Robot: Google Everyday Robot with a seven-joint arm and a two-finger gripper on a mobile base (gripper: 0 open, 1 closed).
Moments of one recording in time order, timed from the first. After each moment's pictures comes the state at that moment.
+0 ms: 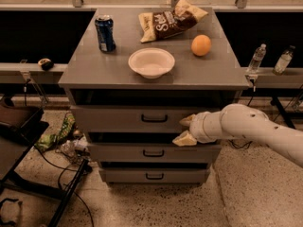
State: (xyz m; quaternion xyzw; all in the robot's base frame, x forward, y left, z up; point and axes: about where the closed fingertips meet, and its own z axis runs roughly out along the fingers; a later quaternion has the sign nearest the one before) arm 0.597 -0.121 0.633 -0.55 0.75 0.06 0.36
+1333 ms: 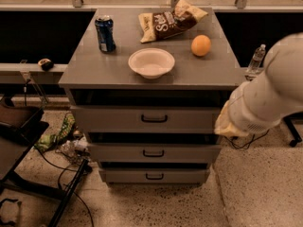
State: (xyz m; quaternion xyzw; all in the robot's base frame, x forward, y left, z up) arm 0.454 -0.184 0.826 -0.64 0.74 -0.06 0.19
